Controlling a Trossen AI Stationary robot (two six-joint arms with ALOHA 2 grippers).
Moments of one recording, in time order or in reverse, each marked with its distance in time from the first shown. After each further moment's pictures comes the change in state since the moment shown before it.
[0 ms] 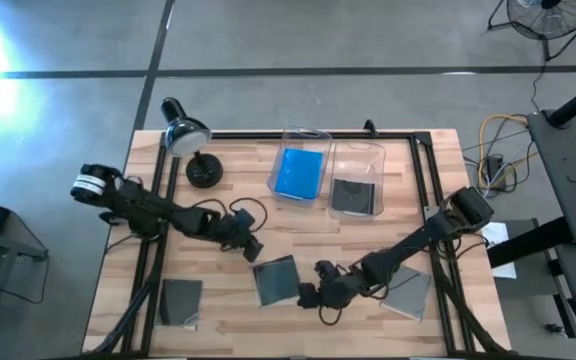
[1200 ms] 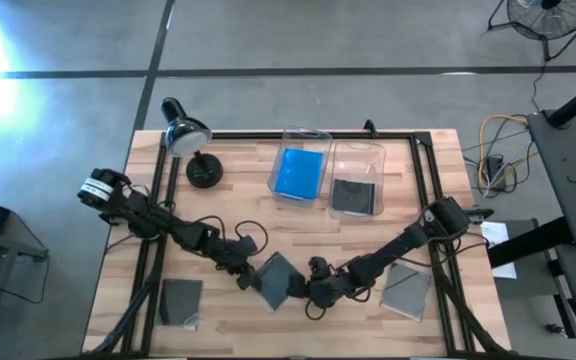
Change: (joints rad) left arm -0.187 0.095 -0.002 0.184 0.266 -0.130; right arm -0.055 0.188 0.024 0.126 0.178 0.086
